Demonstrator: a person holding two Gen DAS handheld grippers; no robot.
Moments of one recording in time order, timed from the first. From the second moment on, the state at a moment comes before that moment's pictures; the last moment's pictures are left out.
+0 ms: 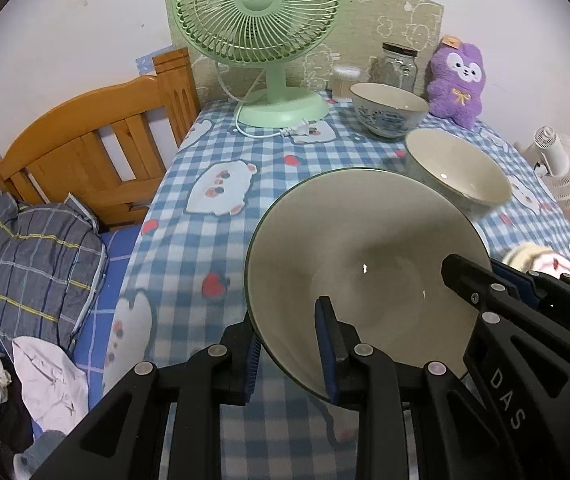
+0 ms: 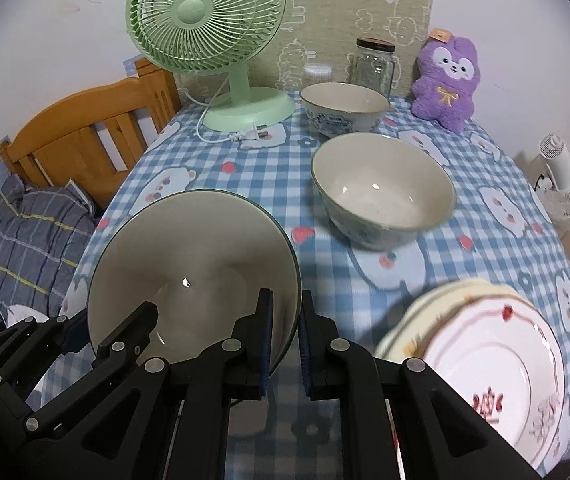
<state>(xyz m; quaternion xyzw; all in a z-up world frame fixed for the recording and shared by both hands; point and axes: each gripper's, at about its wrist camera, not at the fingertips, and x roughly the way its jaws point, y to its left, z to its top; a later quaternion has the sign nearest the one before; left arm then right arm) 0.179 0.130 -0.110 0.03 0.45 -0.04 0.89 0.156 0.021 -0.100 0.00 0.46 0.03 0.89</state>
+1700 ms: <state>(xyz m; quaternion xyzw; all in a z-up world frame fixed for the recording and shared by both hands) 0.117 0.104 -0.099 0.03 0.43 -0.06 0.90 0.094 -0.005 -0.085 0.01 0.43 0.06 0.90</state>
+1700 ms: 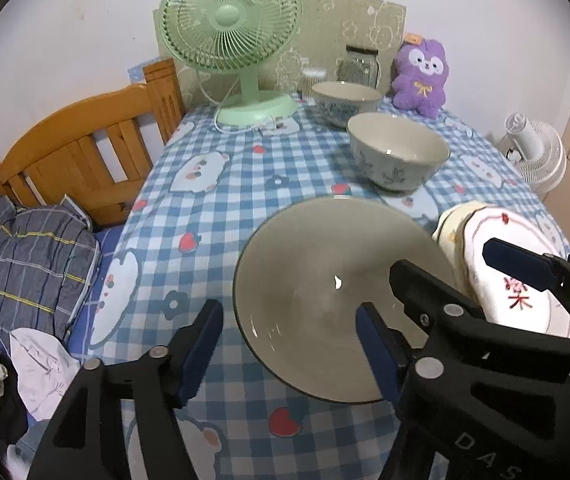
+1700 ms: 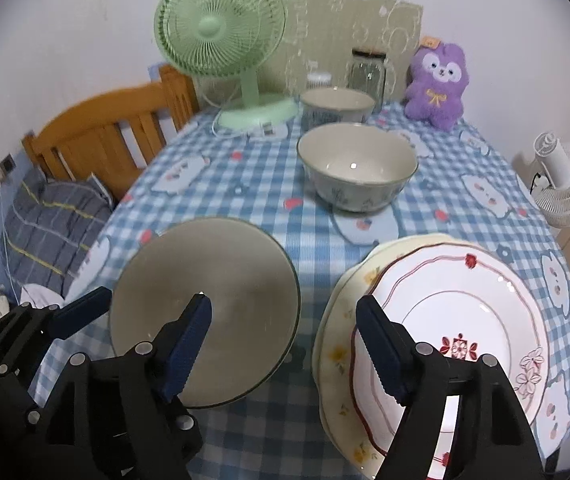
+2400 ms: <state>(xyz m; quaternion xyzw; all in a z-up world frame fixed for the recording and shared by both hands) 0.096 0.066 -0.020 0.04 0.35 -0.07 0.93 0.071 -0.039 0.001 0.00 0.36 0.05 0.93</state>
